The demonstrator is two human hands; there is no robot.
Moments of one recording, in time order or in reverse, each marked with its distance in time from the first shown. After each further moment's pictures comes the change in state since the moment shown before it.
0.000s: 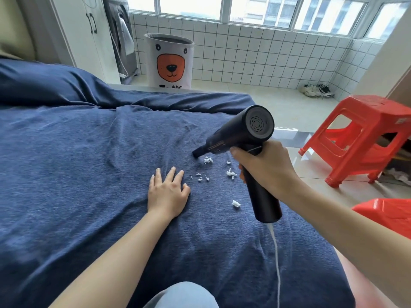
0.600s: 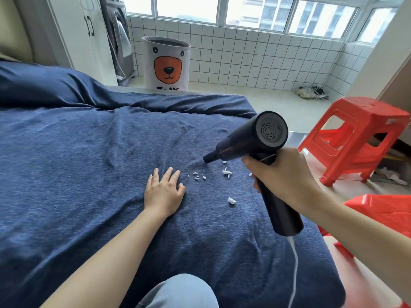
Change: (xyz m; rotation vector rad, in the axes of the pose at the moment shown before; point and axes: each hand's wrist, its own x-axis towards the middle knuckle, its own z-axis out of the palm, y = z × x) left_hand -0.004 -0.005 -0.004 -0.004 -0.028 0.009; right_hand -0.032 -0.001 -0.032 -0.179 0.062 -0.048
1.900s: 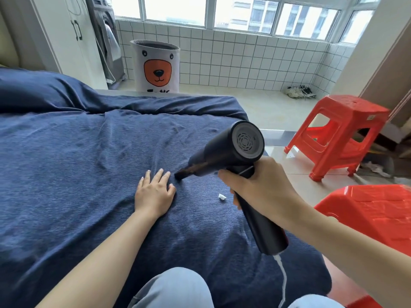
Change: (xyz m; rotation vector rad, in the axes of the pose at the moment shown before) left_hand -0.006 -0.003 0.001 -0.015 0.028 0.001; right_hand -0.043 -0.022 -0.003 0.101 -0.132 0.022
